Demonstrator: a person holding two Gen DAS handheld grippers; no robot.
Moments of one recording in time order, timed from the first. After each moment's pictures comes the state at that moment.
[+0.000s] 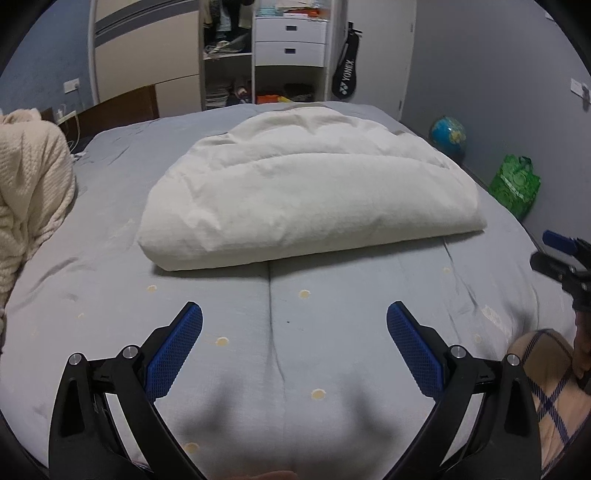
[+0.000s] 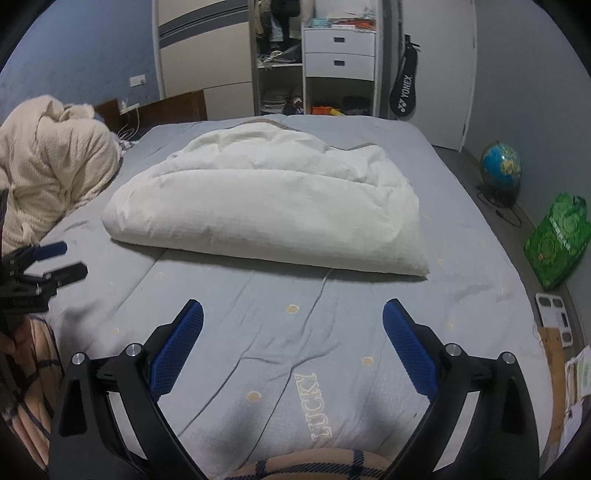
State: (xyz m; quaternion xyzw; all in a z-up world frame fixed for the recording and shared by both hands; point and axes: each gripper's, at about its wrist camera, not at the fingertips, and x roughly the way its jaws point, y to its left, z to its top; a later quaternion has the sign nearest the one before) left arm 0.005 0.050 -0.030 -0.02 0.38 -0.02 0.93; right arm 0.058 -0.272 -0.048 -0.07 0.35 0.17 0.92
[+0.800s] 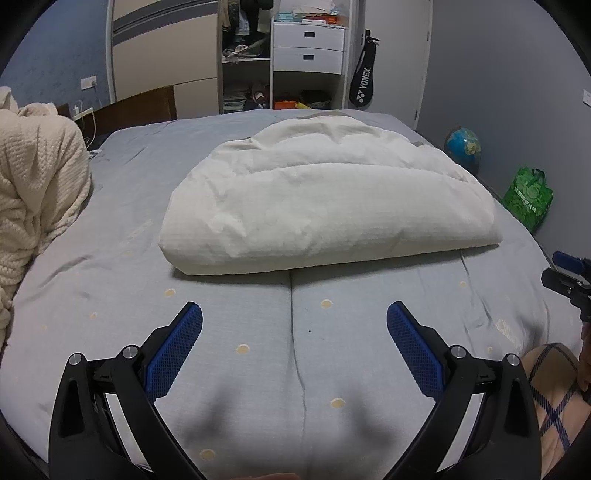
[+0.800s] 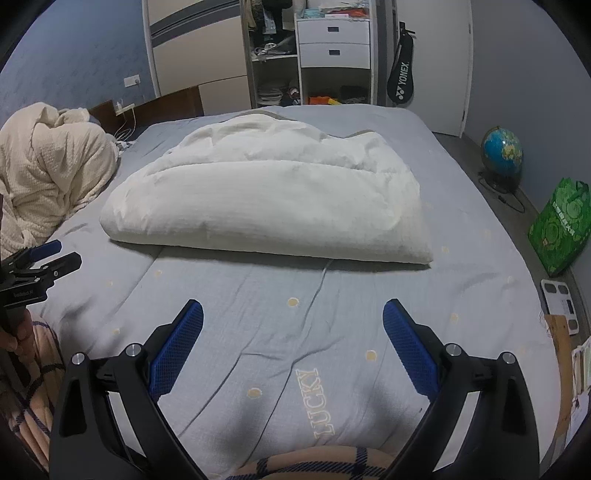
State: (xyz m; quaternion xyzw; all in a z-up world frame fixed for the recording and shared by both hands) left arm 0.005 0.064 -0.026 -0.03 0.36 0.01 0.93; right arm 0.068 -0.280 -0.054 -0.05 0.37 0.17 0.91
